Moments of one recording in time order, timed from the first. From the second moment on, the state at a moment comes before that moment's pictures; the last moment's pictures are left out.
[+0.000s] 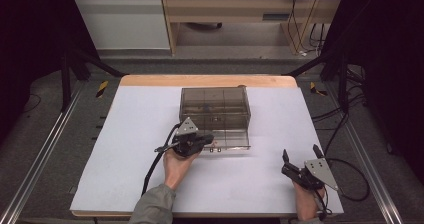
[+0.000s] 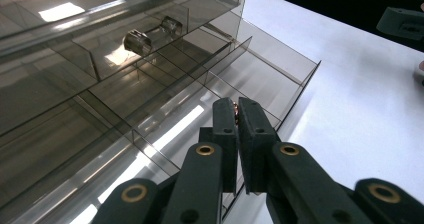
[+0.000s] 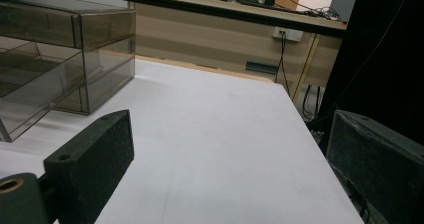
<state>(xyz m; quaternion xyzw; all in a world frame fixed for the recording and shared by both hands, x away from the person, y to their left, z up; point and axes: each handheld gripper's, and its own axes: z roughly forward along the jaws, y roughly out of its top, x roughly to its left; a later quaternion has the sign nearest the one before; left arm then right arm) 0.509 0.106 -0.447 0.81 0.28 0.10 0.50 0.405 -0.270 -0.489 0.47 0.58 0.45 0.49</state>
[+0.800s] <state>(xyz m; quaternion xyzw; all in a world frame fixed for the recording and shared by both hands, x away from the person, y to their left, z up) 0.516 0.097 -0.454 0.84 0.29 0.09 0.46 0.405 -0.270 -0.489 0.47 0.58 0.45 0.49</state>
